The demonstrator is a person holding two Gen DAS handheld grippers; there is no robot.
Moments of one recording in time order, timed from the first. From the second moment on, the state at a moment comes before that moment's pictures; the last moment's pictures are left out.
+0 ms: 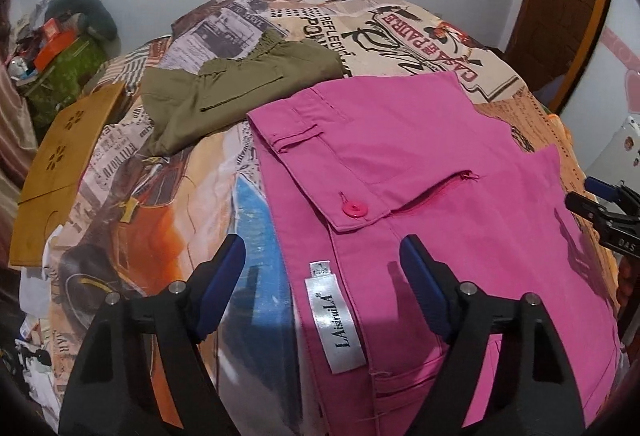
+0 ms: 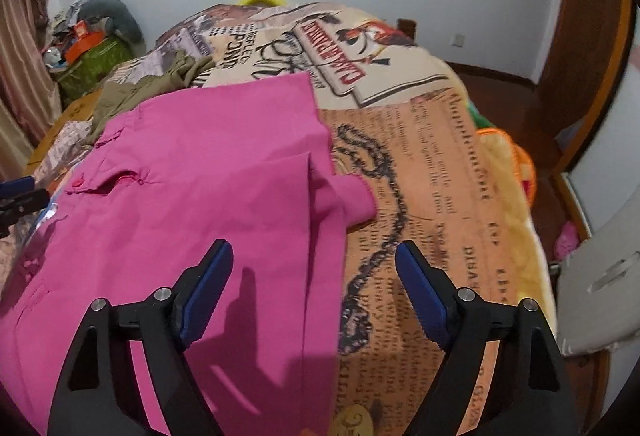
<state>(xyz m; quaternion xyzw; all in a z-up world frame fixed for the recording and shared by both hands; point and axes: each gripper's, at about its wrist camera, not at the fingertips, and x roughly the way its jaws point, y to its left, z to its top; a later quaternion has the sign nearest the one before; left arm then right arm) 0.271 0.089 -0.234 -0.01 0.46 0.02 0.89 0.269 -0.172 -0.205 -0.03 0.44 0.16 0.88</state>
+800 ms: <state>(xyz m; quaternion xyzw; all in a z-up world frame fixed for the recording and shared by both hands) 0.284 0.085 -0.253 -0.05 0.51 -0.04 0.86 0.290 -0.158 -0.231 -0.03 0.48 0.24 0.84</state>
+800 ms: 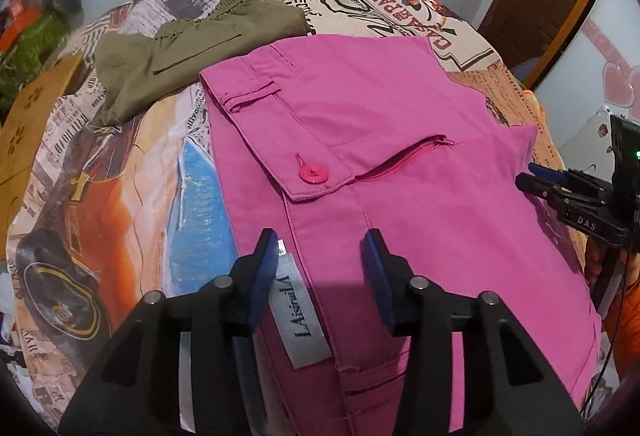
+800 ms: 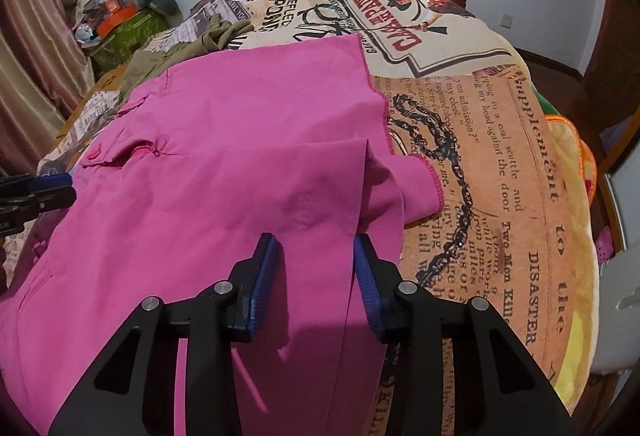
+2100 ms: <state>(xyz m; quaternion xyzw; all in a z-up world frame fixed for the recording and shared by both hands) 0.287 0.084 -0.258 0.00 0.53 -0.01 0.85 0.265 -0.162 -0.230 -0.05 0.50 0.22 0.84</state>
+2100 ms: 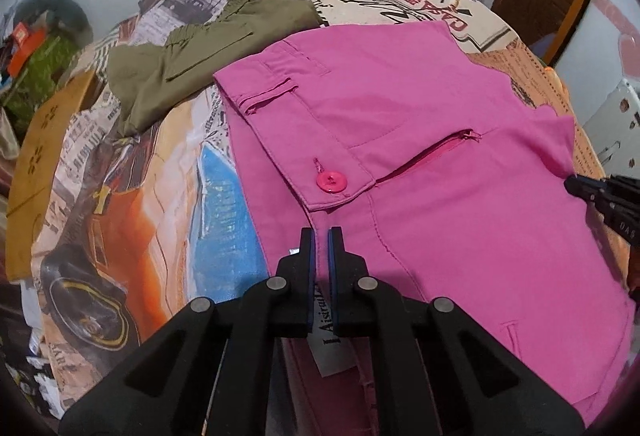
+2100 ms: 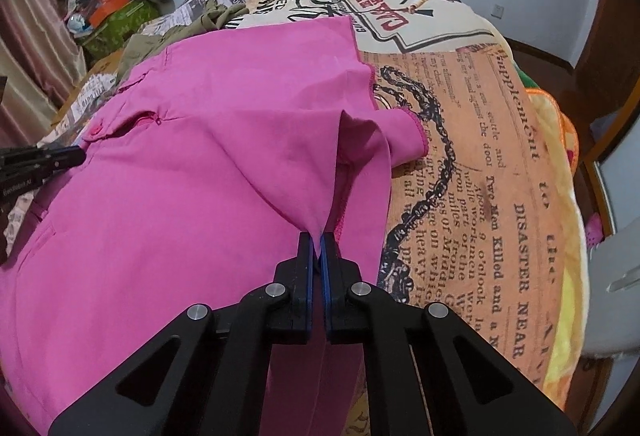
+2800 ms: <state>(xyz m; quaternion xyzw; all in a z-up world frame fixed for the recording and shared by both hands) 0.335 0.121 -0.233 -0.05 0.50 0.03 0.86 0.324 -0.172 -0.182 -0.02 0.45 0.19 0.87</state>
